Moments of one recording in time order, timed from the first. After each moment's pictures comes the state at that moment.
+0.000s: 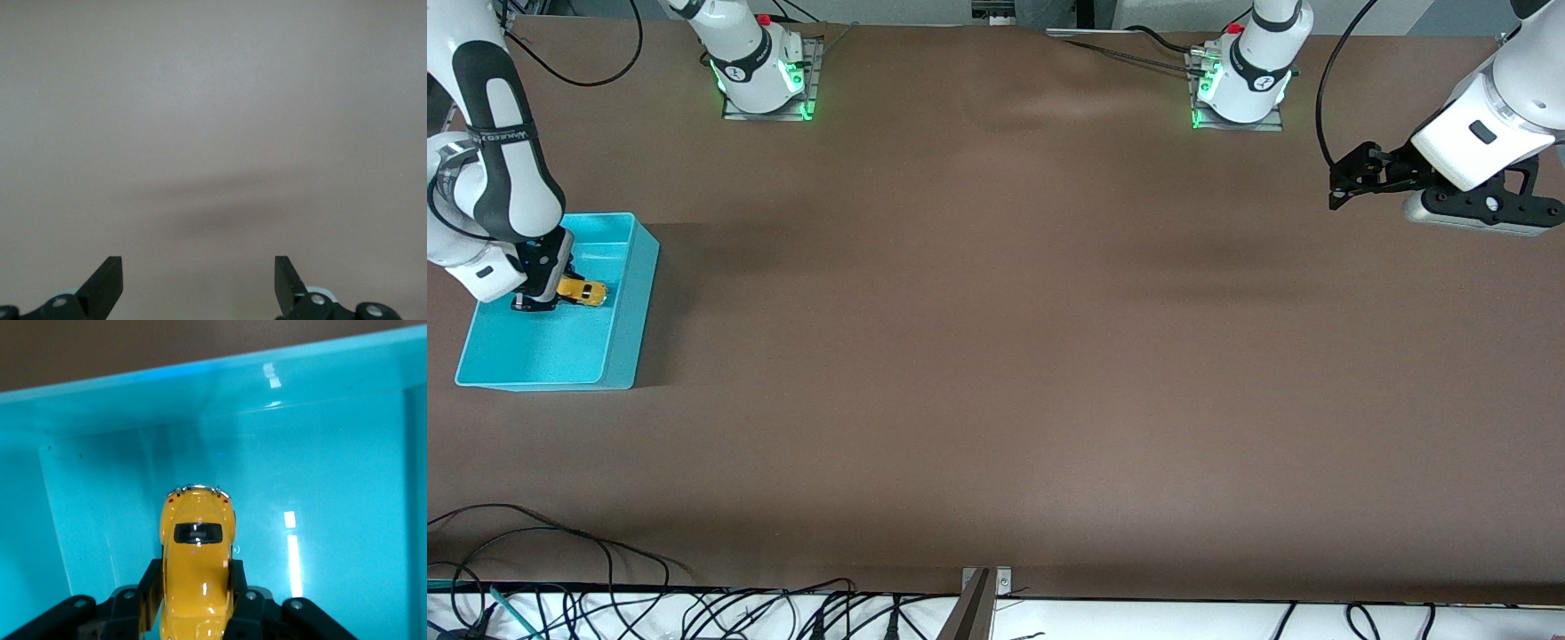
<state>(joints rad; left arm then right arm) 0.02 -0.02 -0.14 -1.62 -0.03 1.53 -0.01 -0.05 0.39 -0.40 -2.13 0.16 2.46 -2.02</state>
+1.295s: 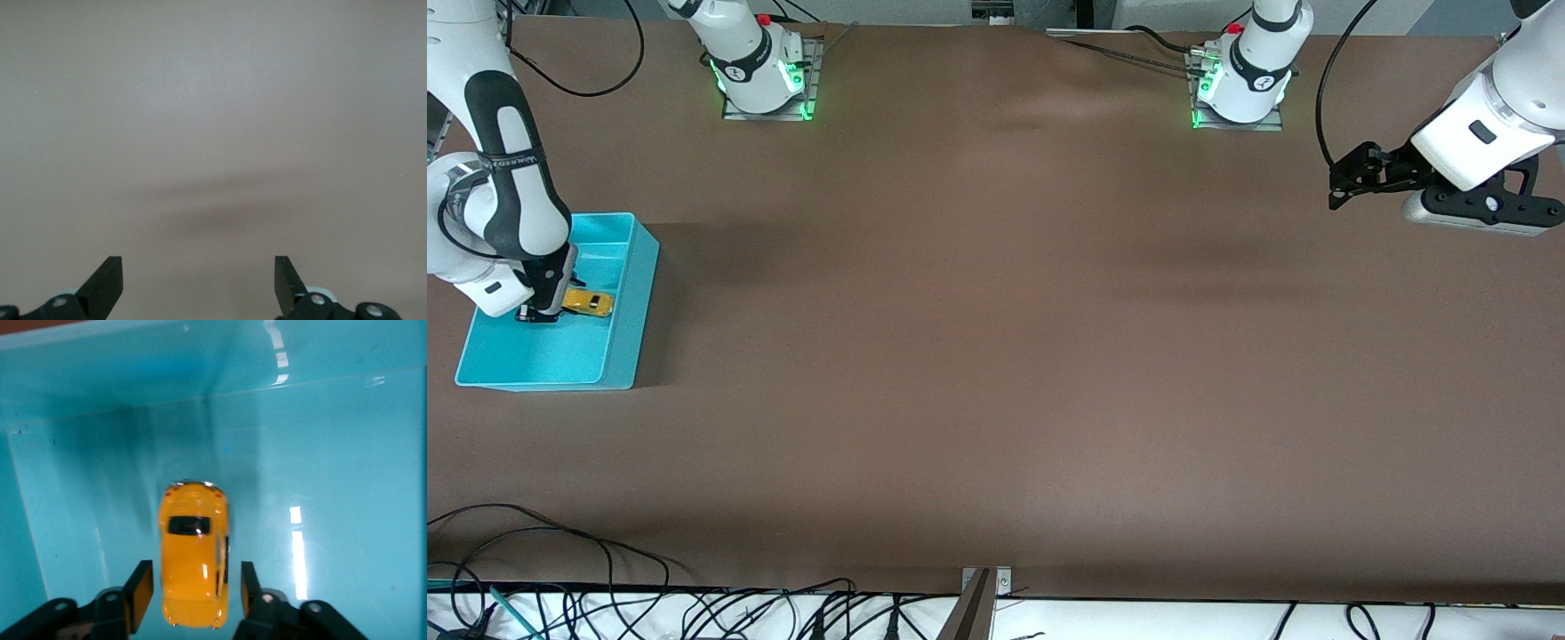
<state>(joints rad) 0.02 -0.02 -0.14 -1.62 -0.03 1.53 -0.01 -0.05 0.46 -0.40 -2.07 0.16 2.46 -2.02</state>
